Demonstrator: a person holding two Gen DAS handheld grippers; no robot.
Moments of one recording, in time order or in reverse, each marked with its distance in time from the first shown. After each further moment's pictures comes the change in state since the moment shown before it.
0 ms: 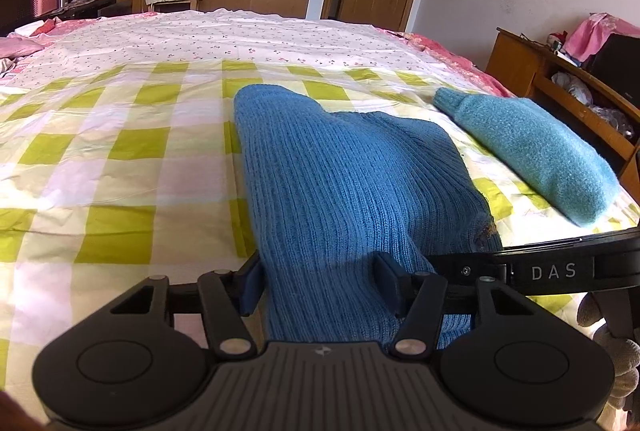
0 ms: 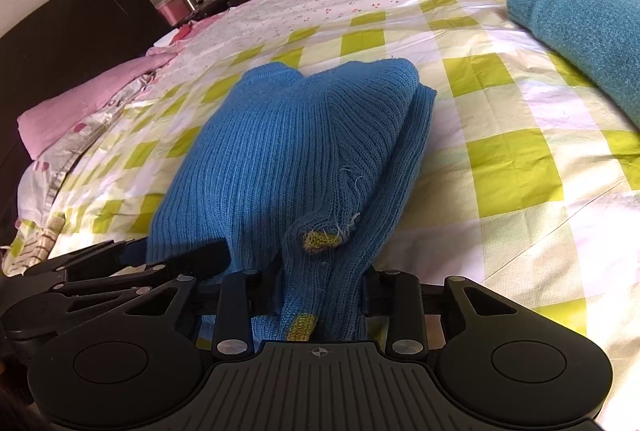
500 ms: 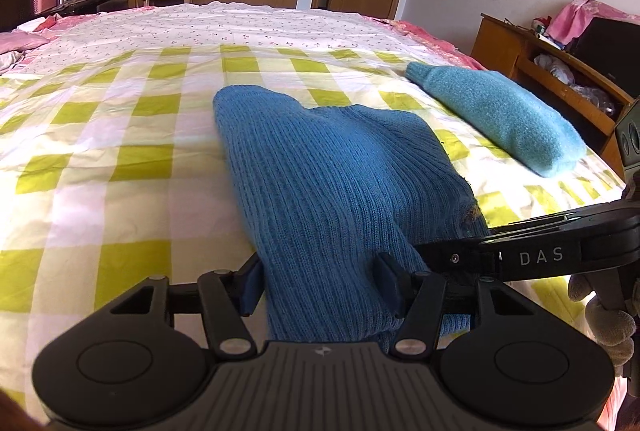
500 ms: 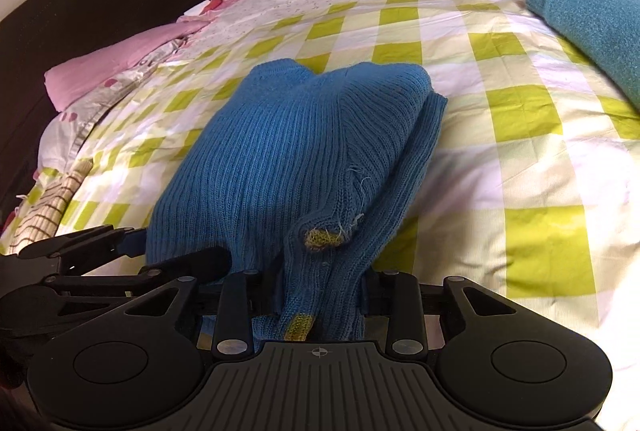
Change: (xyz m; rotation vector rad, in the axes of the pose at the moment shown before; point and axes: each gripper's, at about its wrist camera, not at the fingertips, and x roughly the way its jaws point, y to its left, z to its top) left arm -0.063 -0.012 -0.050 0.019 0.033 -0.019; right arm -0.038 0.024 -0.051 -0.077 0.045 0.036
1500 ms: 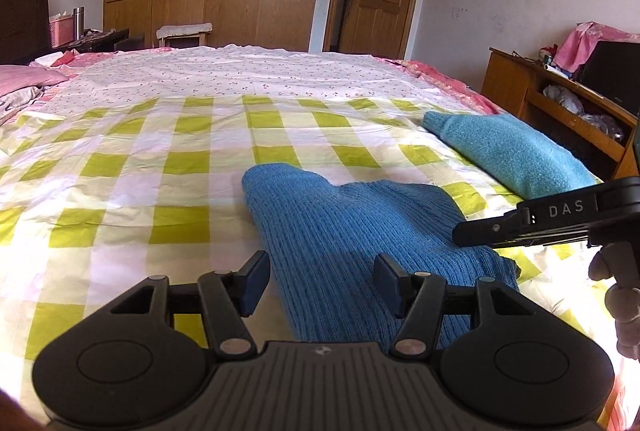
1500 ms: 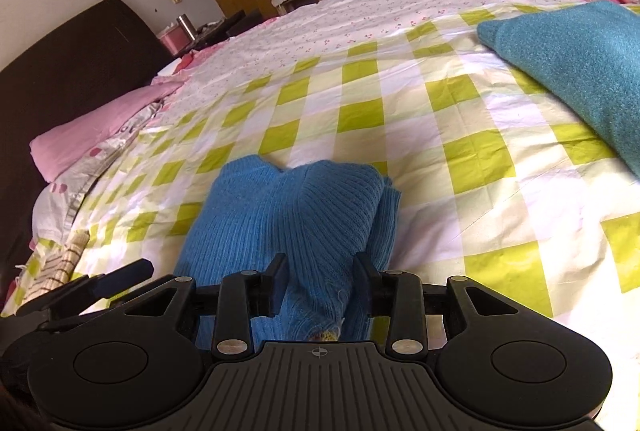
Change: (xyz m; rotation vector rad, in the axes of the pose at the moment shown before) left arm -0.013 0.014 0.026 0.014 -0.126 0.047; right arm -0.024 -0.015 0.032 0.153 -0.129 -0.043
